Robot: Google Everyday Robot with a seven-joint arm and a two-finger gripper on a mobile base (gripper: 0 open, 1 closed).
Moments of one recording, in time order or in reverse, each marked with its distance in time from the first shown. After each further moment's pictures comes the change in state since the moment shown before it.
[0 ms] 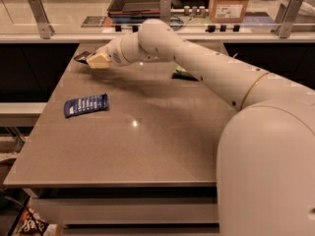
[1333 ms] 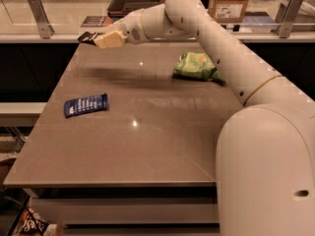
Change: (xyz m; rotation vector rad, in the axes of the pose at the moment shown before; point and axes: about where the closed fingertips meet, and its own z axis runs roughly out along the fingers) arm -0.050 -0.020 -0.064 -0.178 -0.095 -0.068
